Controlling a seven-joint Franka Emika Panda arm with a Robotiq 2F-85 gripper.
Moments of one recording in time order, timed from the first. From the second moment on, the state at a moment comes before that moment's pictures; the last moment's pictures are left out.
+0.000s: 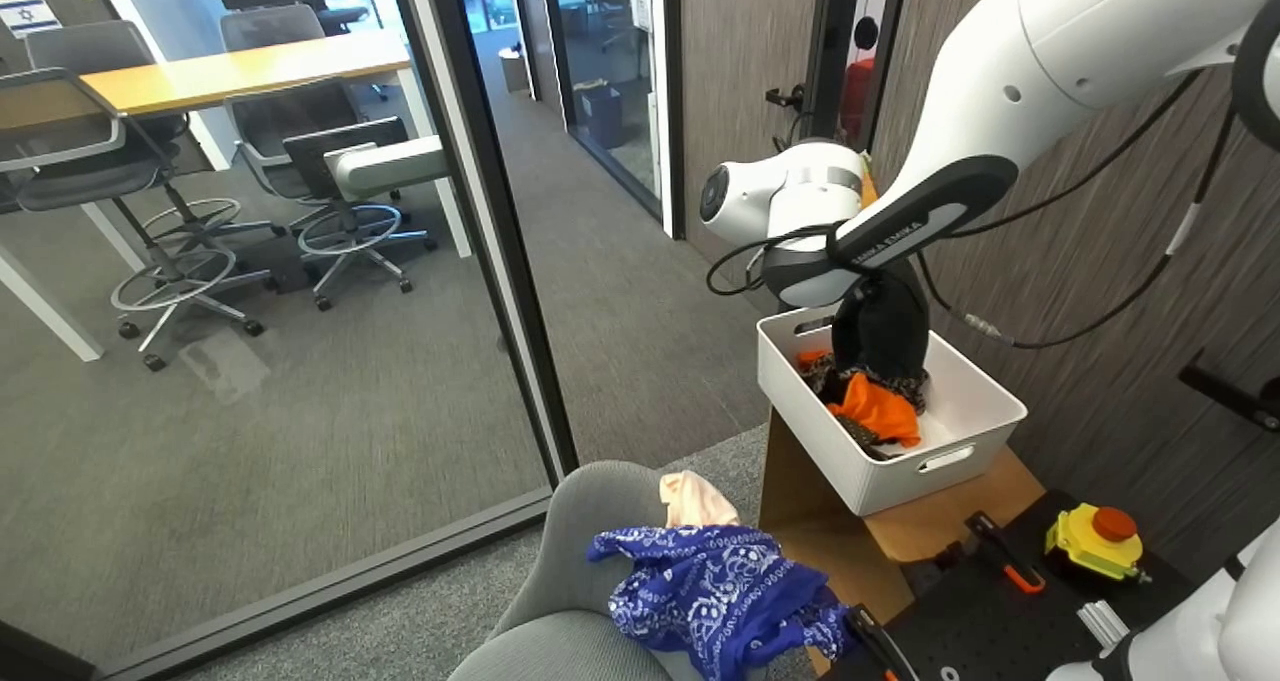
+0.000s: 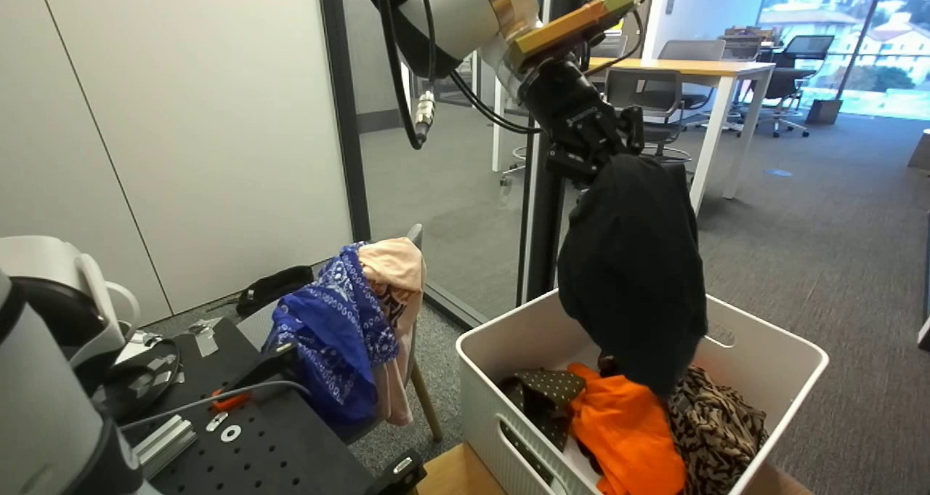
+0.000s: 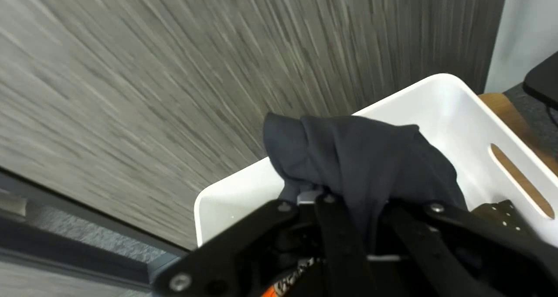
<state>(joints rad) 0.04 0.21 0.04 -2.11 -0.97 1.80 -0.32</state>
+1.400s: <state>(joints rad) -0.28 0.21 -0.13 -2.37 -0.12 2.43 -0.46</state>
